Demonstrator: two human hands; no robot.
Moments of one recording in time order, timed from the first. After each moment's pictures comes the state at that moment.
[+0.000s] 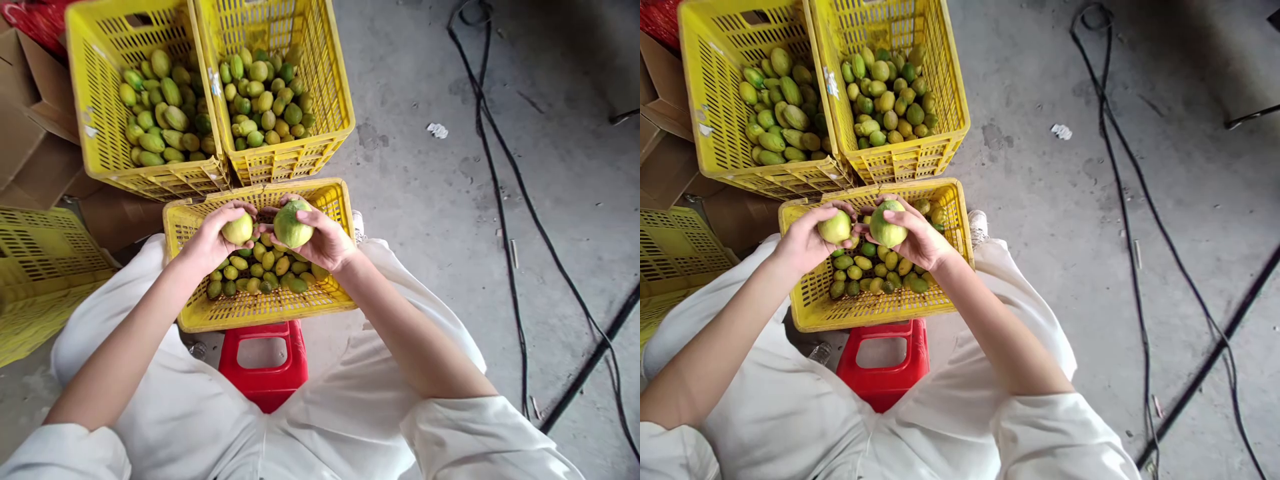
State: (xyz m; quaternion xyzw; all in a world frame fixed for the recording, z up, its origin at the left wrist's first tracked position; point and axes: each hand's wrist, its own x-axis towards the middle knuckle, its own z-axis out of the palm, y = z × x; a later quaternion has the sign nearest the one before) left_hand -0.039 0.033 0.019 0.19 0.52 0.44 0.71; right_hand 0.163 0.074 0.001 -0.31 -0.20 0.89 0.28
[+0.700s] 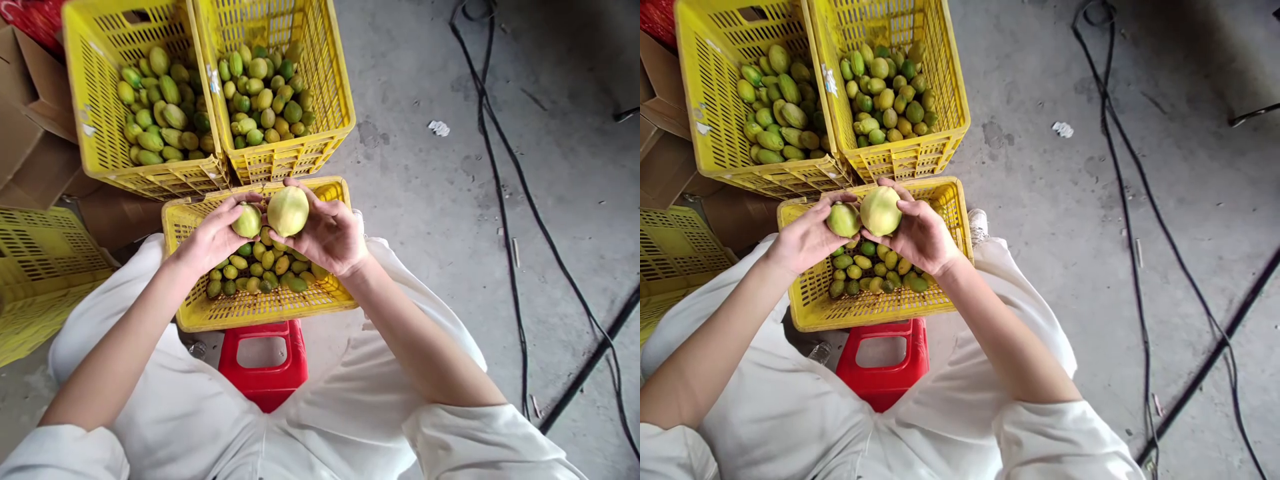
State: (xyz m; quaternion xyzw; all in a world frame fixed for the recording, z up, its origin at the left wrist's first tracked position) left_hand -0.037 0.031 0.022 0.22 0.44 0.47 0.73; right_hand 0.170 0.074 0.023 -0.30 -0.19 0.88 0.32
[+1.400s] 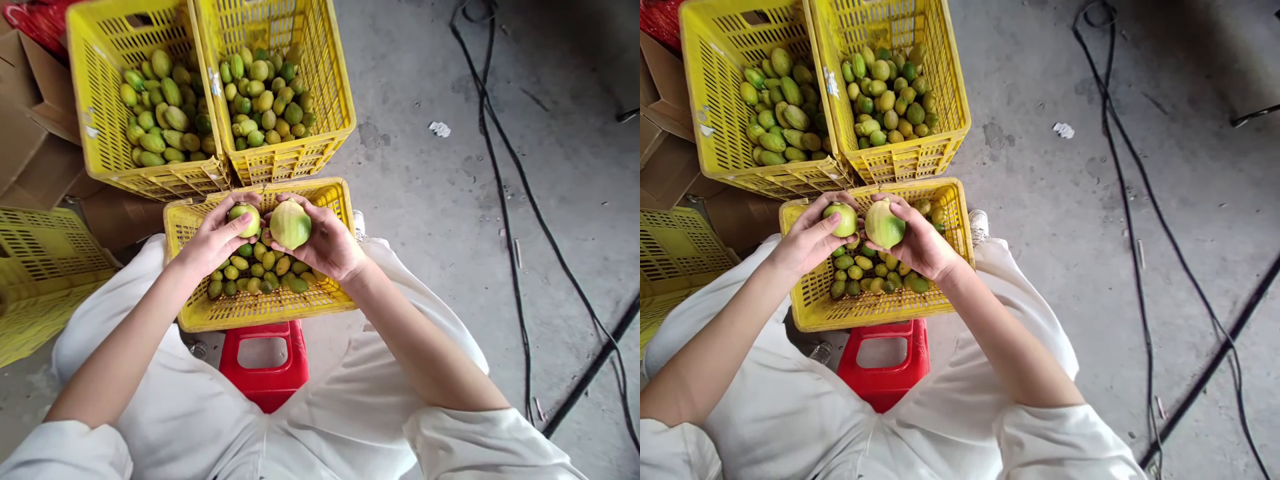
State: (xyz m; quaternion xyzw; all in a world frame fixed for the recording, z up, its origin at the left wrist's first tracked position) left_hand -0.034 0.029 0.025 0.26 0.49 0.47 0.69; right_hand 0.169 0.069 0.017 -0.31 -0.18 0.89 0.27
